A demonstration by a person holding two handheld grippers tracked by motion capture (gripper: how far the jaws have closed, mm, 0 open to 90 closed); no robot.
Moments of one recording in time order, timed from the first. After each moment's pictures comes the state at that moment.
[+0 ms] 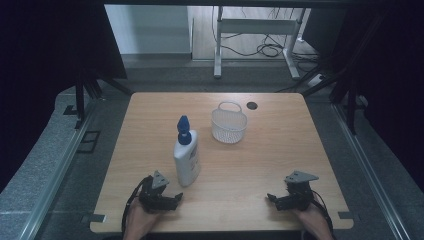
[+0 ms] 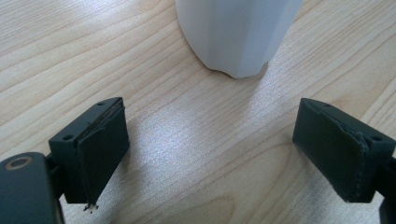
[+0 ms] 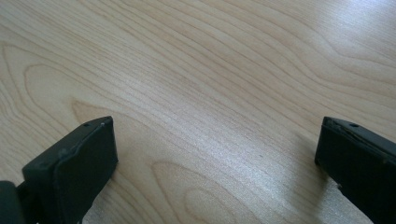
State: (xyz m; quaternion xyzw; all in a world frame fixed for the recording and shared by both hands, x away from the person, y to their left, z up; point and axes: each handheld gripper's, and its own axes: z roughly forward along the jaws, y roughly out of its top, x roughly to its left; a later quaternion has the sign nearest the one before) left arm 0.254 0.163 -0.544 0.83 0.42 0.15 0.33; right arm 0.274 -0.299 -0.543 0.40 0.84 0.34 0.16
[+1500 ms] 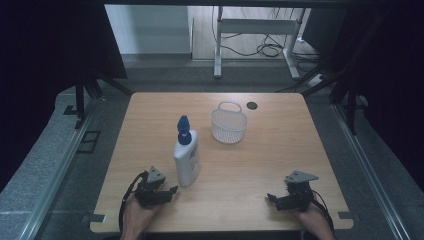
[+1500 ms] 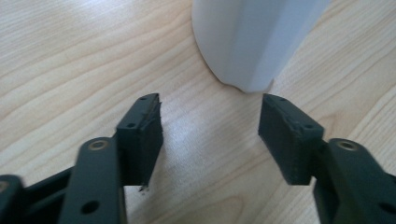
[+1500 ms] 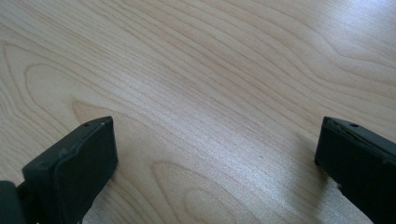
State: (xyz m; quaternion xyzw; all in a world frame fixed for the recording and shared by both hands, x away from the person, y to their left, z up) left arm 0.262 0.174 -0.528 0.82 0.44 0.14 0.34; right arm 0.275 -0.299 -0.543 0.40 0.84 0.34 0.16
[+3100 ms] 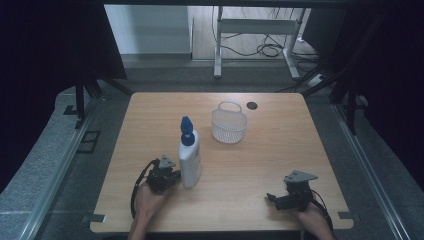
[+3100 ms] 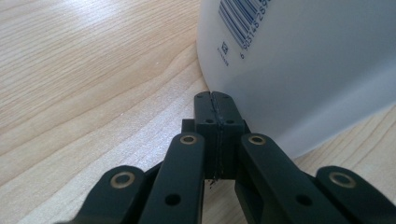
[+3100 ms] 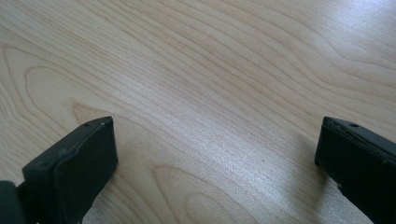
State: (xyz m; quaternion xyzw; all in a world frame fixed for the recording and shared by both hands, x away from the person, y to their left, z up) left arm 0.304 0.150 -0.533 0.83 0.42 0.12 0.34; right arm 0.276 -0.297 -0.543 0.40 0.84 0.34 0.16
